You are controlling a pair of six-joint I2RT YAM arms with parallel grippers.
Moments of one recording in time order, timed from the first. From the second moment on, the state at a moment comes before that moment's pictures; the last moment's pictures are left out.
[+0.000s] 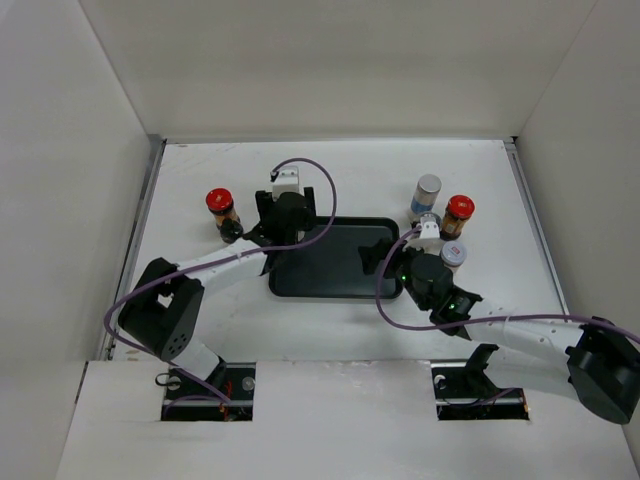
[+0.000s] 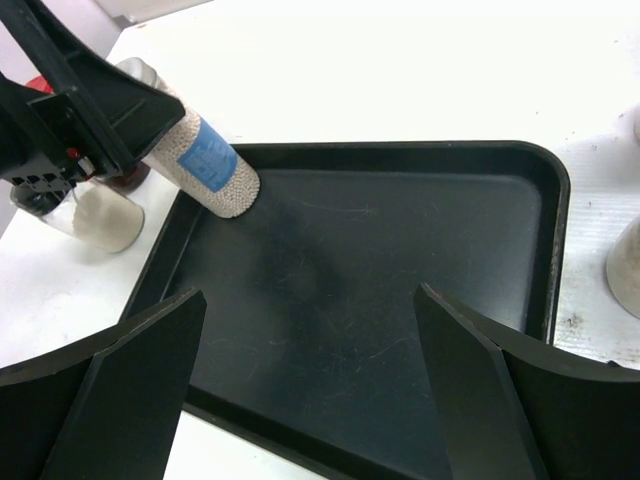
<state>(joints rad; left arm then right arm) -0.62 1.54 0.88 0.21 -0.58 -0.34 0.84 1.07 0.41 0.48 0.45 0.52</state>
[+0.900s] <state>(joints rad) -0.66 0.99 0.53 0.42 -0.68 -0.42 0.86 1.12 0.56 0.31 0.47 0.49</state>
